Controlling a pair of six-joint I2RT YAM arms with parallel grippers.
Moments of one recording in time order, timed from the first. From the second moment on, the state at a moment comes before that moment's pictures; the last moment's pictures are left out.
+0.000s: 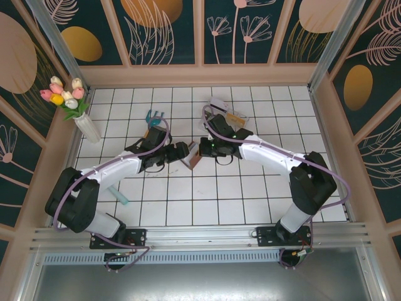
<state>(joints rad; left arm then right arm) -0.53 1.48 0.82 -0.22 0.16 -0.79 0.76 1.64 1.19 -0.49 -0.14 0.68</state>
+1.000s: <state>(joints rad) -0.53 1.65 0.94 -0.14 0.34 -0.68 0.66 1.61 1.05 -0.52 -0.06 0.68</state>
